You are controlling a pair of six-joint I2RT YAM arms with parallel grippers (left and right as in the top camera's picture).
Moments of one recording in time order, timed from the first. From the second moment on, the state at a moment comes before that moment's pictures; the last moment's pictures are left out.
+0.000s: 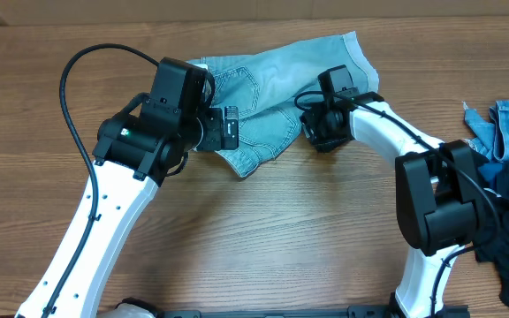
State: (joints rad) left arm -0.39 1.44 1.49 -1.02 -0.02 -0.36; right arm 0.28 2.06 1.38 -0.56 -0.19 1.33
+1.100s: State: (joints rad) left arm -0.39 1.44 1.49 -1.15 -0.01 -0.36; right arm 0.14 1.16 1.33 -1.18 0.49 0.73
